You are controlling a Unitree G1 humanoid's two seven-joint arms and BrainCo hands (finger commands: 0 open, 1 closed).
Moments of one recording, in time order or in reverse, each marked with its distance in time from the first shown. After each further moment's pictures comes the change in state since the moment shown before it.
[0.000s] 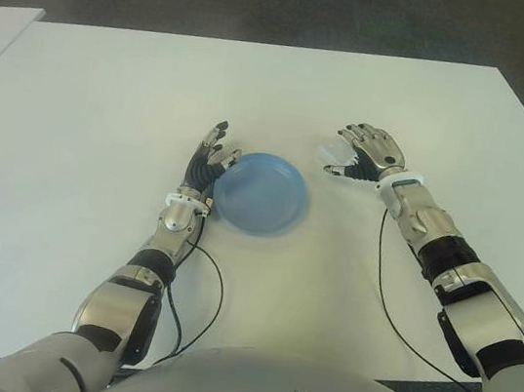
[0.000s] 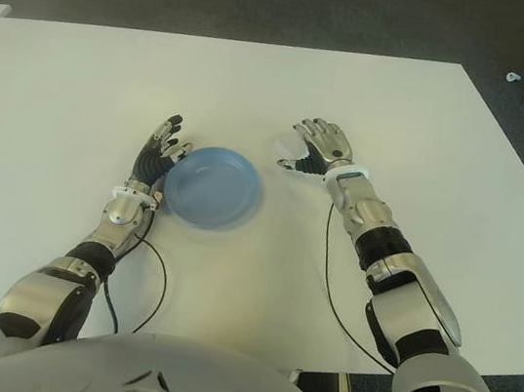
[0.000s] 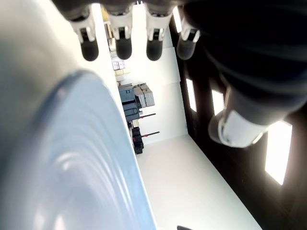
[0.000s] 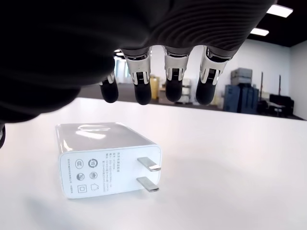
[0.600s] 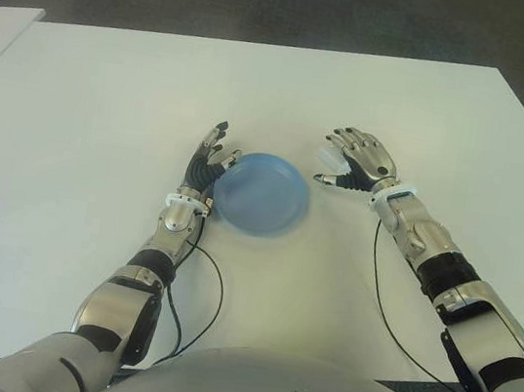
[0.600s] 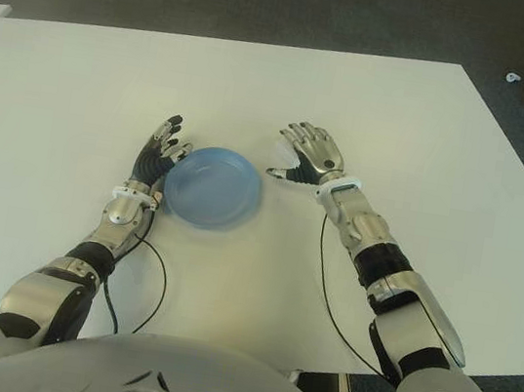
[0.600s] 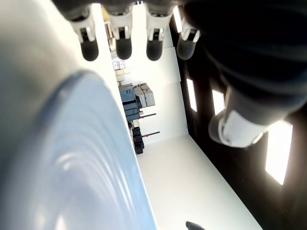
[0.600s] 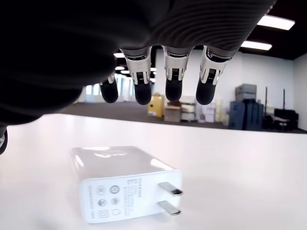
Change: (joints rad) left arm 0.000 0.000 0.000 0.000 0.001 0.007 0.000; right arm 0.118 -0.027 0.000 -0.160 0.001 -0.054 -0.053
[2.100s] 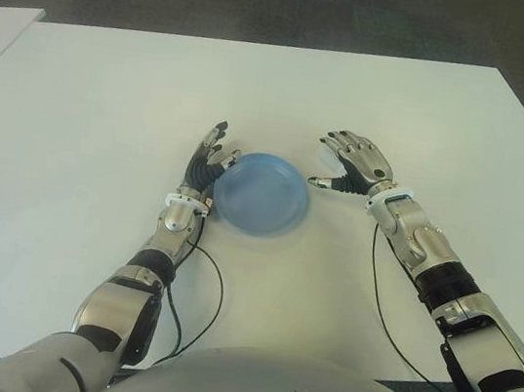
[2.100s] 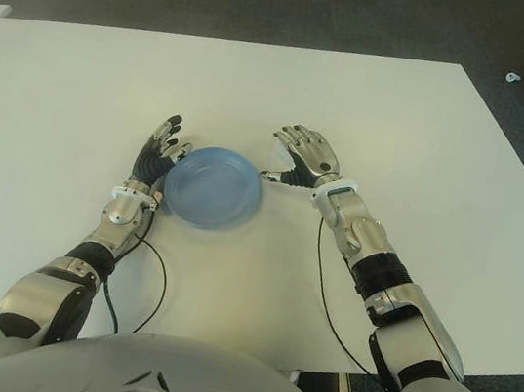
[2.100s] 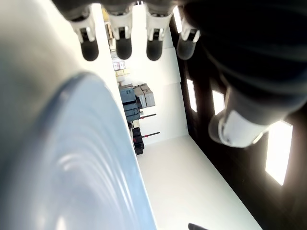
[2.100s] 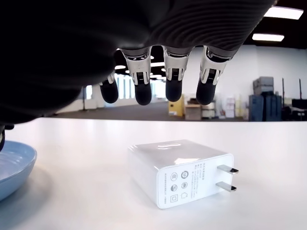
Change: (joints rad) left arm 0.000 0.001 0.001 0.001 0.000 0.009 0.000; right arm 0.051 0.017 -0.055 -0.113 0.023 0.020 0.099
